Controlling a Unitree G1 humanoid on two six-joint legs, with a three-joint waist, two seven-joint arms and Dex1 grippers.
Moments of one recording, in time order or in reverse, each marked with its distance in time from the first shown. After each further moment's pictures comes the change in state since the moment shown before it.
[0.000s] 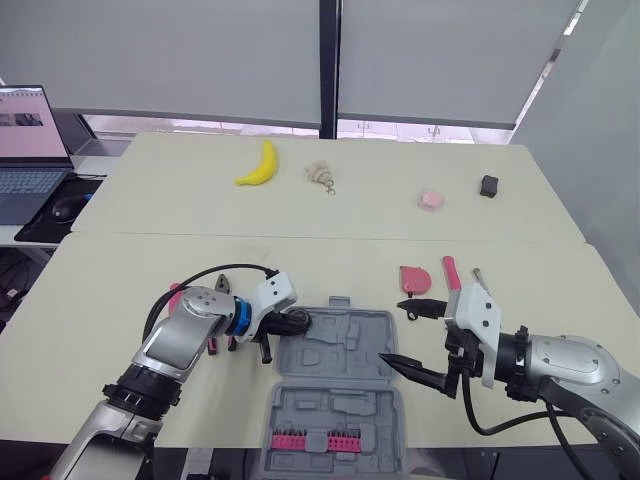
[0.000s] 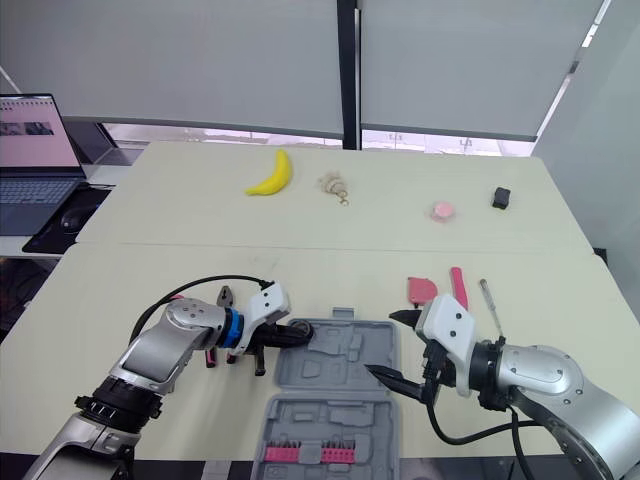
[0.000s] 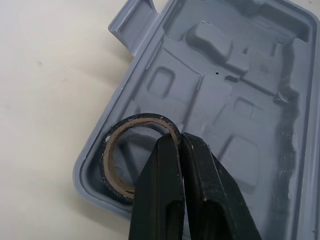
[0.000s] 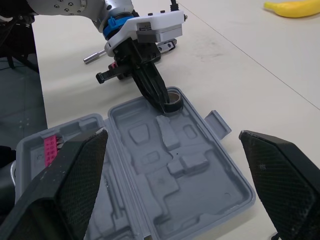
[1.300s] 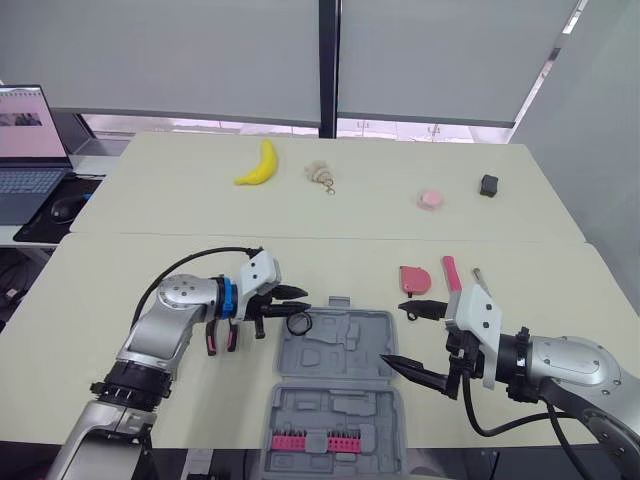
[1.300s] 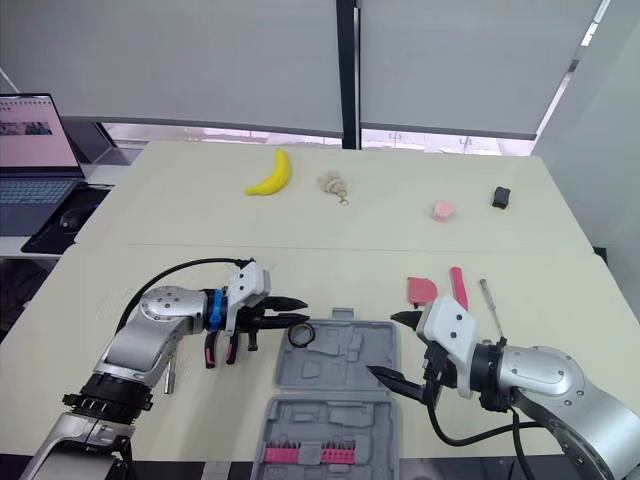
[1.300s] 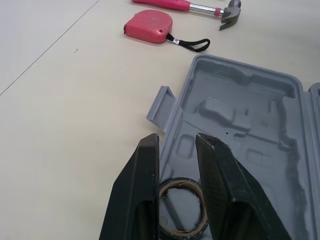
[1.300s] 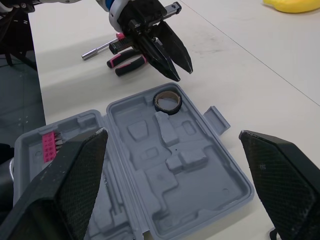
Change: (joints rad) left arm -0.009 -0.013 0.119 0.110 -0.103 -0.343 -0.051; right arm 0.006 -0.009 -0.001 0.000 -0.006 -0.003 0.002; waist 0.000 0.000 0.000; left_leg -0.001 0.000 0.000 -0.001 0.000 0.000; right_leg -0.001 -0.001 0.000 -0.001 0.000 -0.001
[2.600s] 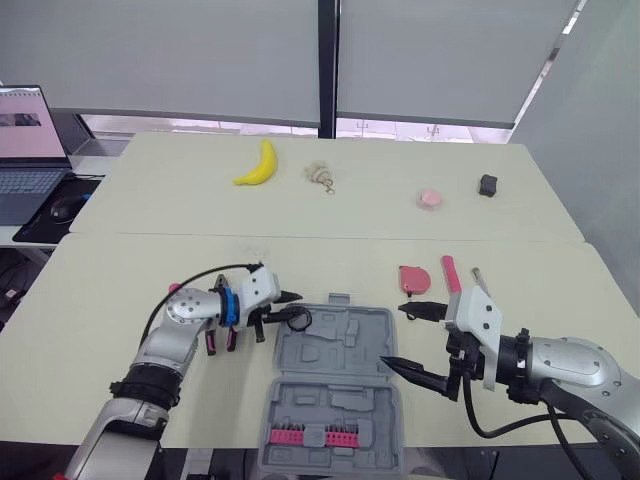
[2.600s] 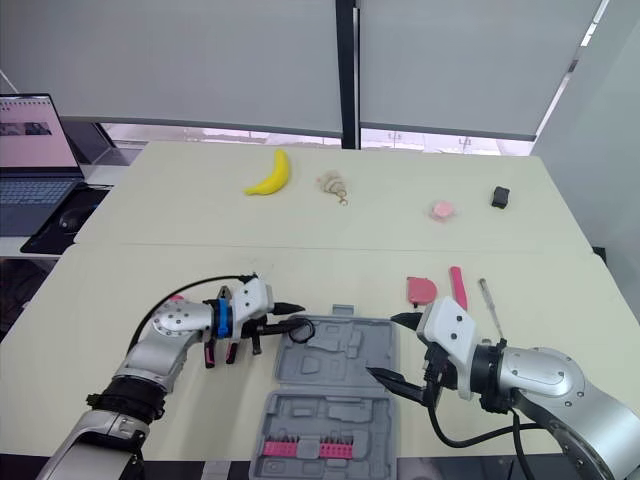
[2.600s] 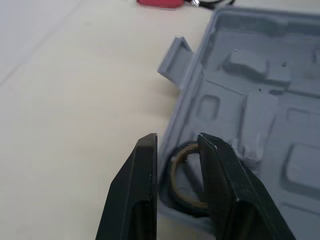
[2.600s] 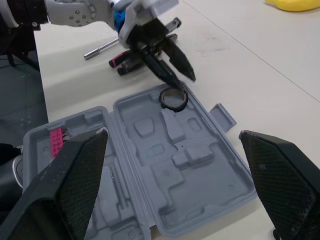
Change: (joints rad) left arm -0.019 -0.028 0.036 0.196 0.035 -0.249 0.052; right arm 0.005 0.000 -0.003 -0.001 0.007 -0.001 0.008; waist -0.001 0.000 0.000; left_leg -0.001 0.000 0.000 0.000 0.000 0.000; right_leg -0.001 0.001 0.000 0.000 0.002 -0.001
